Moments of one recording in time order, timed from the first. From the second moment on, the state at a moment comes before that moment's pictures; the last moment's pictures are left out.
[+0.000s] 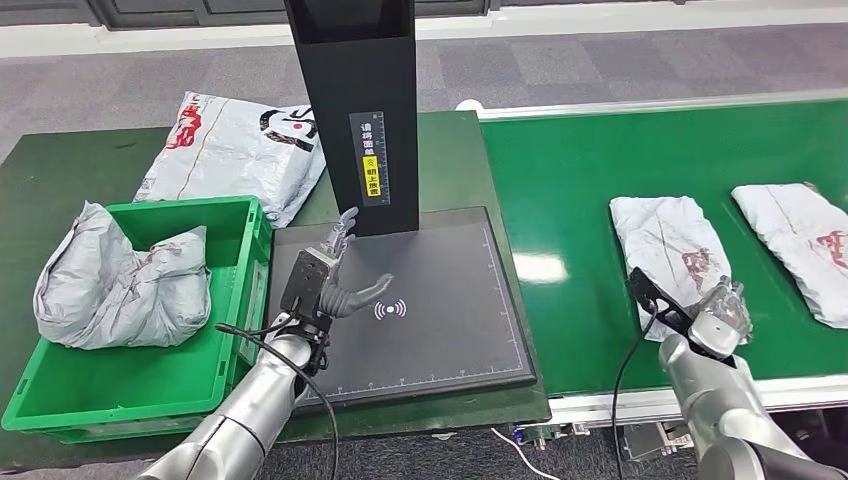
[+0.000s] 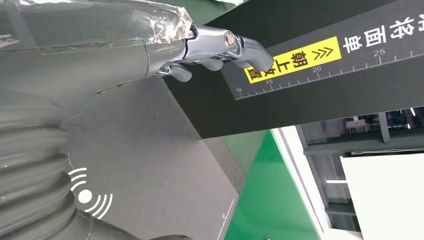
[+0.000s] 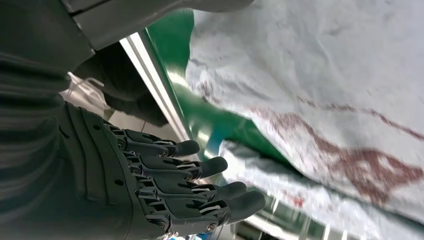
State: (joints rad) left arm -0.60 -0.23 -0.28 -0.60 -0.07 0.04 -0.61; right arm -0.59 -0.22 -0.30 -0.35 1.35 -0.37 0.30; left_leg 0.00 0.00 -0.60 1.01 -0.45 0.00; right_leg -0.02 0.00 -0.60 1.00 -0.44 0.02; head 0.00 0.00
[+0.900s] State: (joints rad) left arm -0.57 -0.21 -0.28 -0.63 -0.06 0.05 -0.62; right arm -0.63 -0.22 -0.32 -0.32 1.30 0.07 0.25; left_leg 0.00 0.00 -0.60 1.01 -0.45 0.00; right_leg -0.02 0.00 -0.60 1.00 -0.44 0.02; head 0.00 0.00
